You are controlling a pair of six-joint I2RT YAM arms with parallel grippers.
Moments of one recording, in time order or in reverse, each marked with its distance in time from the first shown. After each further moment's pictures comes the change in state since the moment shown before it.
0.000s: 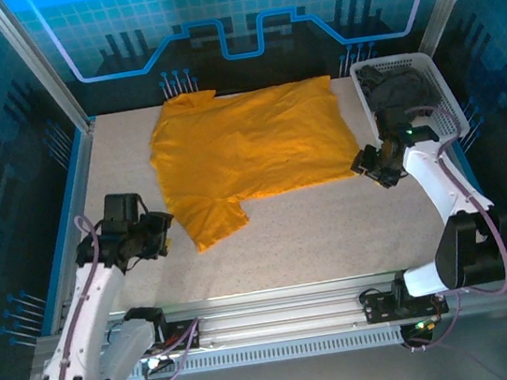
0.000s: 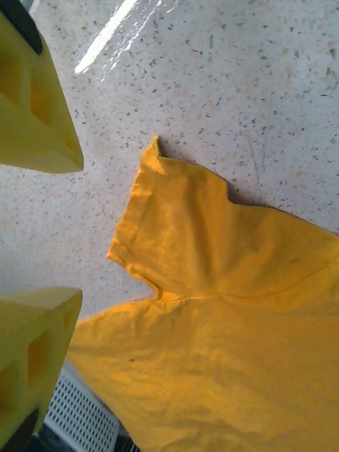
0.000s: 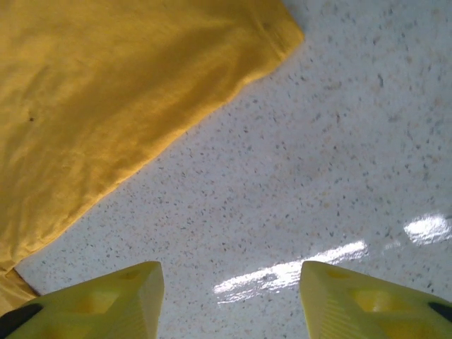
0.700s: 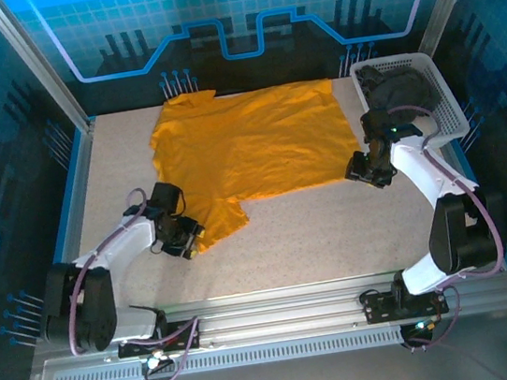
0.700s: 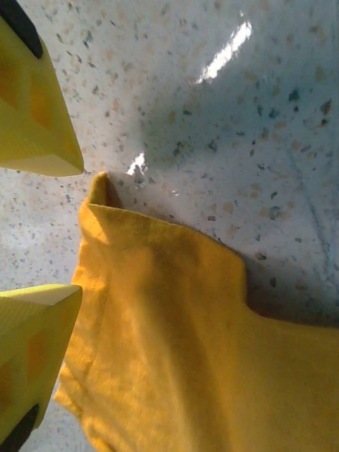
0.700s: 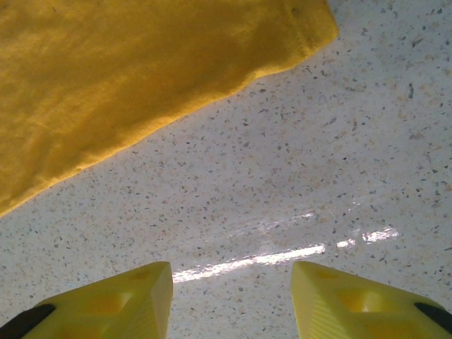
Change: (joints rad) left arm -0.146 0.486 -0.066 0.224 0.043 0.067; right arm 0.042 0.100 -0.002 0.011 0.025 -0.121
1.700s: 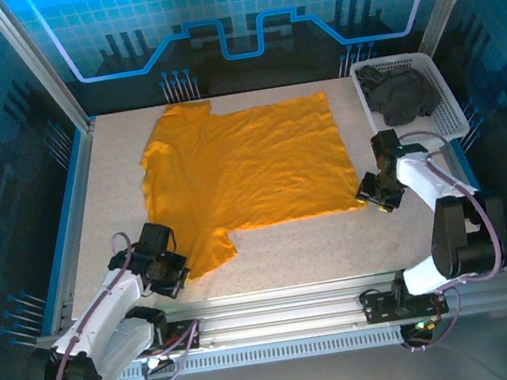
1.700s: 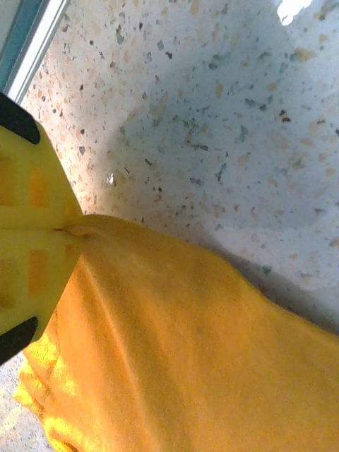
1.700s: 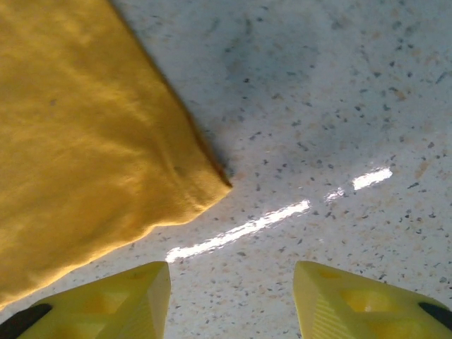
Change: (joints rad) left arm -0.005 -0.483 -0.306 -0.159 -0.073 -0.087; right arm -0.084 -0.029 -0.215 0.050 0.003 0.077
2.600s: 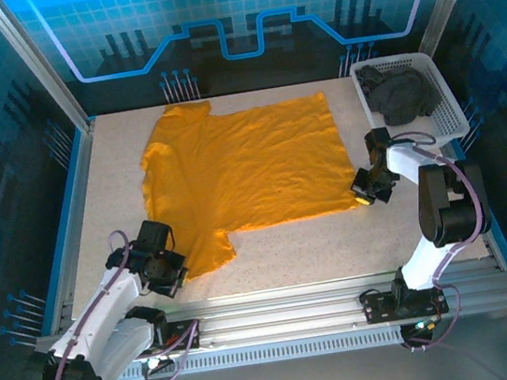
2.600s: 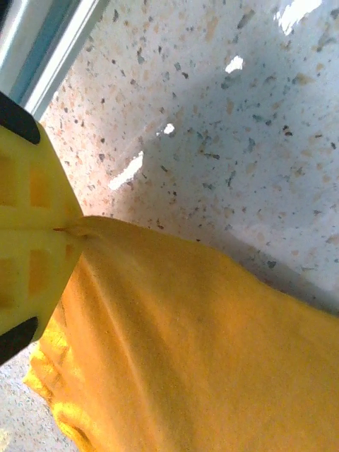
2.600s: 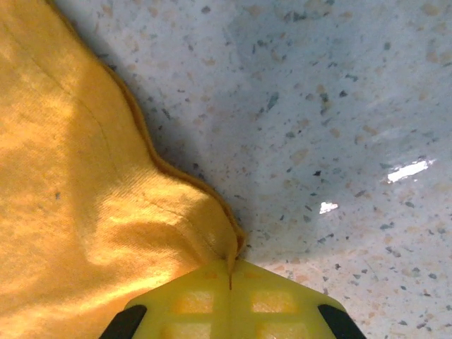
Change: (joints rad) left arm 0.000 -0.009 0.054 -0.077 -0.011 0.007; right arm 0.004 0.215 0.071 0.102 -0.068 0.040
